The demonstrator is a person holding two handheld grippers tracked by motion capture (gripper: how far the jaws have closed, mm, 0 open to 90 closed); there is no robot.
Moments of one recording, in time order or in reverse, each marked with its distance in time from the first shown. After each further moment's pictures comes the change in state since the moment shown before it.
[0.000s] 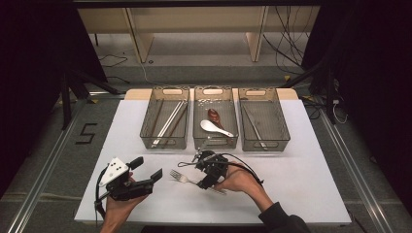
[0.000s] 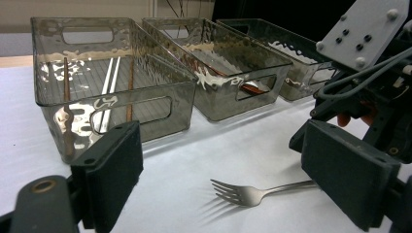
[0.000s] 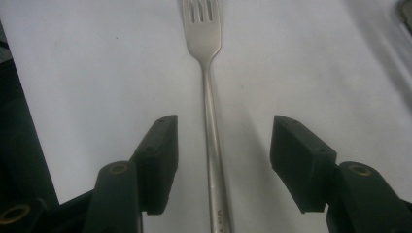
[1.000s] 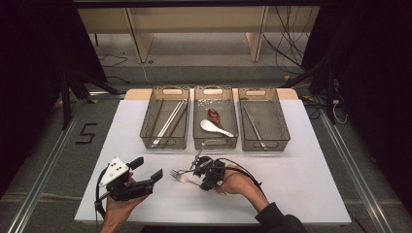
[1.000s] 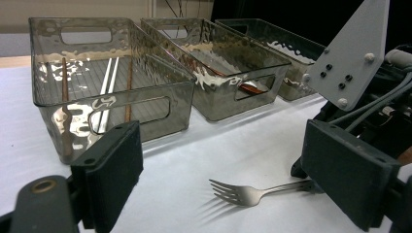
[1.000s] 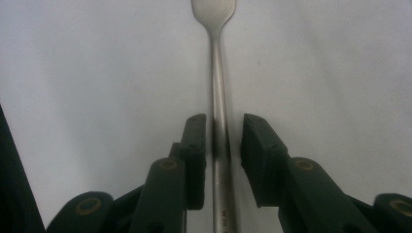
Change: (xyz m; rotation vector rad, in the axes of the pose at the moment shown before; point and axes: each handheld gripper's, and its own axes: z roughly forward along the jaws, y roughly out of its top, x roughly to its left) left arm 0.000 0.000 0.000 -0.001 -0.002 0.000; right arm 0.004 -0.002 0.019 0.085 -0.019 -0.058
